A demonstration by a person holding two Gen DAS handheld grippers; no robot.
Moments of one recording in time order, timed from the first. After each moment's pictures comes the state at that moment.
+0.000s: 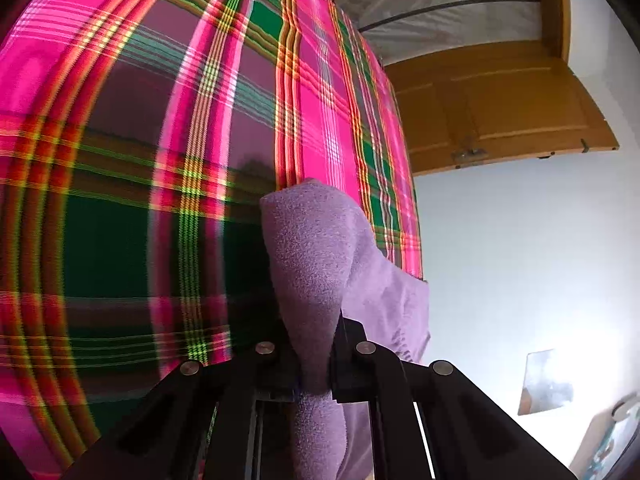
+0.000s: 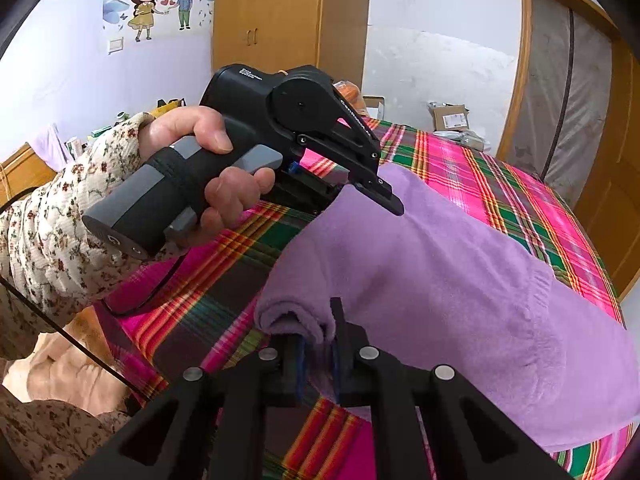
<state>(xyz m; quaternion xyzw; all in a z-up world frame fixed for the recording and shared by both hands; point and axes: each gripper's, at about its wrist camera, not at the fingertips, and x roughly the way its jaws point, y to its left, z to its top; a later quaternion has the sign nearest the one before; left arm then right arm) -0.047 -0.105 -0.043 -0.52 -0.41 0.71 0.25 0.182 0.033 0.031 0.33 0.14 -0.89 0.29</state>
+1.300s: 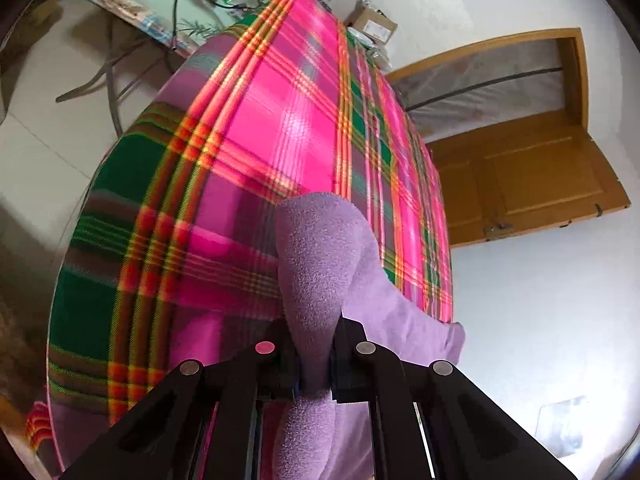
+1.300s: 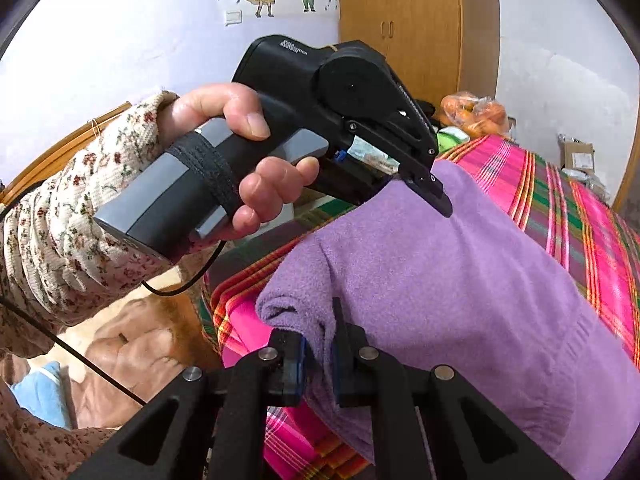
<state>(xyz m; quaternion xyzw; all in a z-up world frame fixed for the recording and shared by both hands) 0.070 -0.295 -0.021 -0.48 -0.43 0.76 0.12 0.196 -0.103 0.022 0.33 0.18 -0.79 0.48</state>
